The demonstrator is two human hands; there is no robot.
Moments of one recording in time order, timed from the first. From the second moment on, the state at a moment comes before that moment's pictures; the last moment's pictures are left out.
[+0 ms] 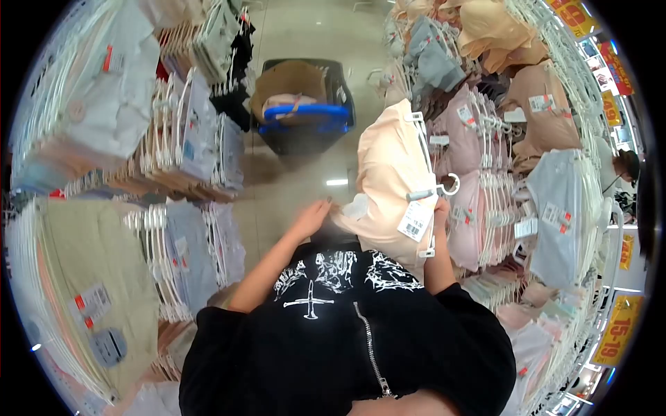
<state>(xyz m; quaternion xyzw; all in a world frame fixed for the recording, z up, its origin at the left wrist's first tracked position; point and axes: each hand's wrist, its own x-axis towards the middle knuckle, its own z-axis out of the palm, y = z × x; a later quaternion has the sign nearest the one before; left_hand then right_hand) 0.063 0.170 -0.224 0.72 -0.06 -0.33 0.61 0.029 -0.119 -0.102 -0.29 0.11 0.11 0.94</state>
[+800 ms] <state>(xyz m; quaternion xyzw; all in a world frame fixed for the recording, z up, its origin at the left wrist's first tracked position) 0.294 0.069 -0.122 0.52 -0.06 -0.56 0.64 0.181 -0.143 -0.101 -0.41 0.27 0.04 0.87</state>
